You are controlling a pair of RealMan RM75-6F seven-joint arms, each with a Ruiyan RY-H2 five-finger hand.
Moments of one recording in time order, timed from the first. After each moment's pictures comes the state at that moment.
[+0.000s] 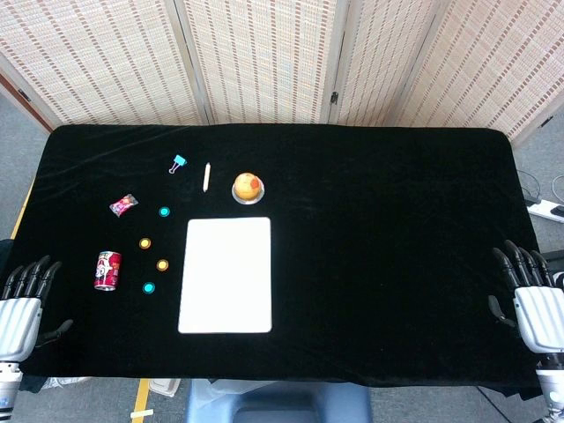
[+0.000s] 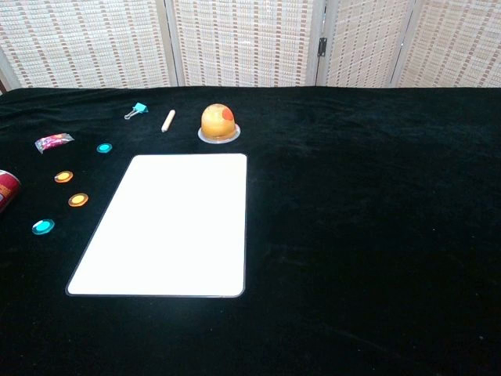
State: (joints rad) left arm -0.10 -1.14 -0.04 -1.59 1.47 1.47 0.11; right arm 0.06 -1.08 0.06 -1.61 -1.52 1.50 -0.02
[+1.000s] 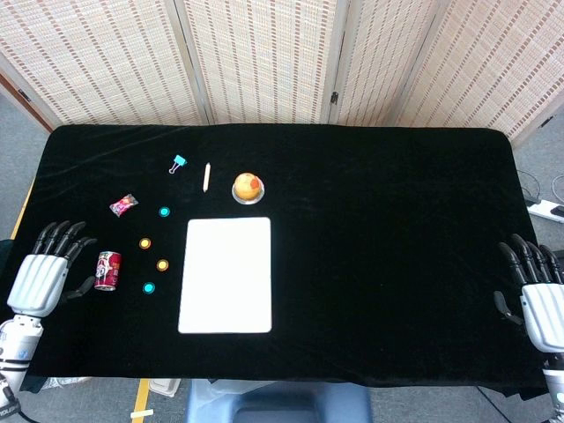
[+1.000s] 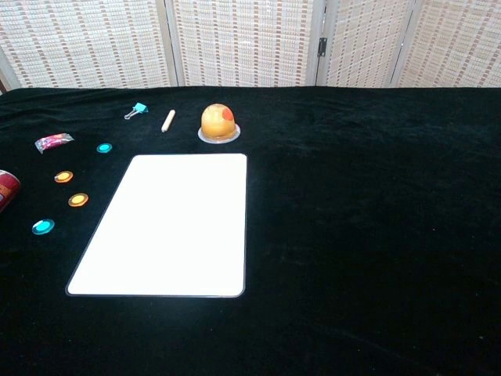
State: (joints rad) left arm -0.29 -1.14 -0.14 -1.51 1.51 1.32 0.00; right arm 0.05 -1.04 0.07 -1.66 -1.53 1.54 -0.04
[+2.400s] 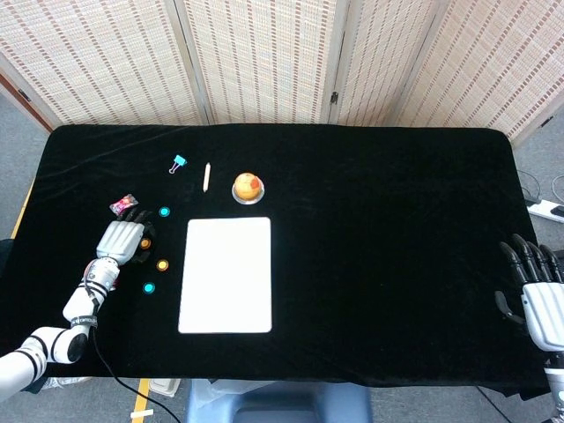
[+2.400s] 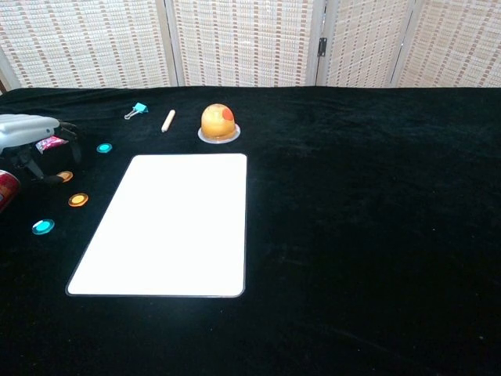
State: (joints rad) left arm -0.68 -1.49 -0.16 -1.04 1.19 0.74 0.10; right arm 0.05 -1.02 0.07 -1.66 -1.52 1.52 -0.03
